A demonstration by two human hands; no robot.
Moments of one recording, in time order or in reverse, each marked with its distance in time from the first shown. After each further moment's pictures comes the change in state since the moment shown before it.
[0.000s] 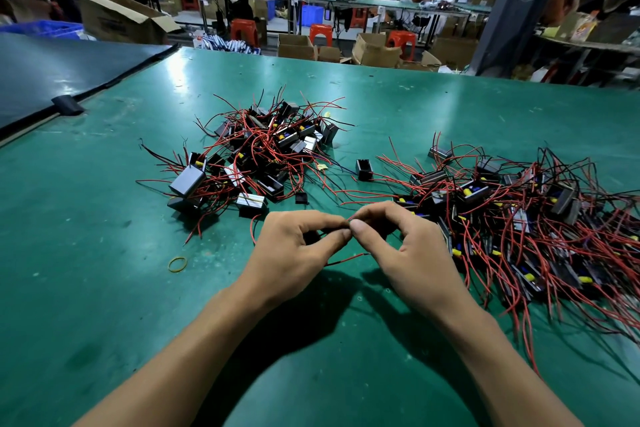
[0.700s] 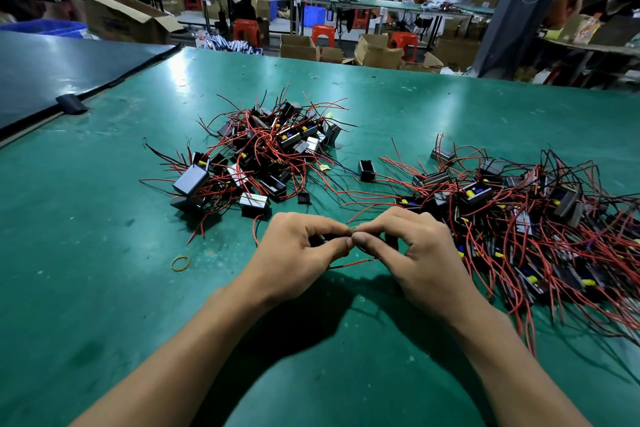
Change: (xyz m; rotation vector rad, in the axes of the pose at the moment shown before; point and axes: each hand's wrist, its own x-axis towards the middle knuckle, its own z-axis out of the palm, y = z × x) left_hand 0.000 0.000 -0.007 -0.027 -0.148 -0.081; right_hand 0.003 0.012 -0.006 -0.258 -0.030 -0.252
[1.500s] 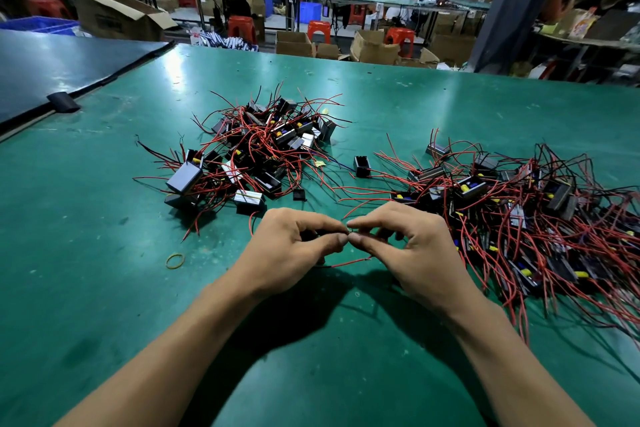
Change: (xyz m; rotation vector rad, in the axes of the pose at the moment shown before) left_hand 0.003 0.003 -0.003 -0.037 -0.037 -0.042; right_hand 0.001 -0.001 -0.004 0.176 -0.007 0.017
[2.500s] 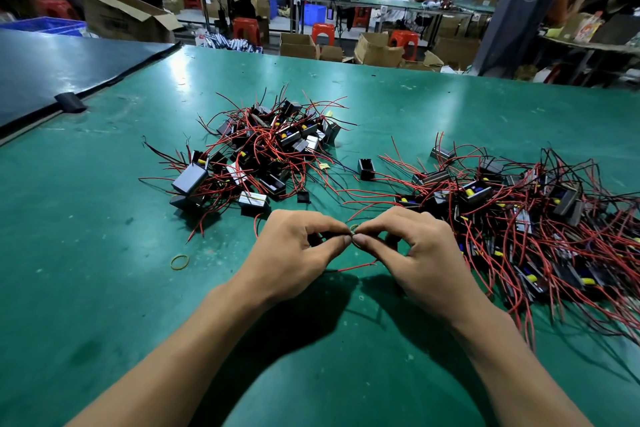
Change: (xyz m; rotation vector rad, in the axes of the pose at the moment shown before) left_hand -0.001 0.000 0.002 0.207 0.114 0.182; right_hand -0.003 -0.002 -0.001 -0.202 0.013 -0.026
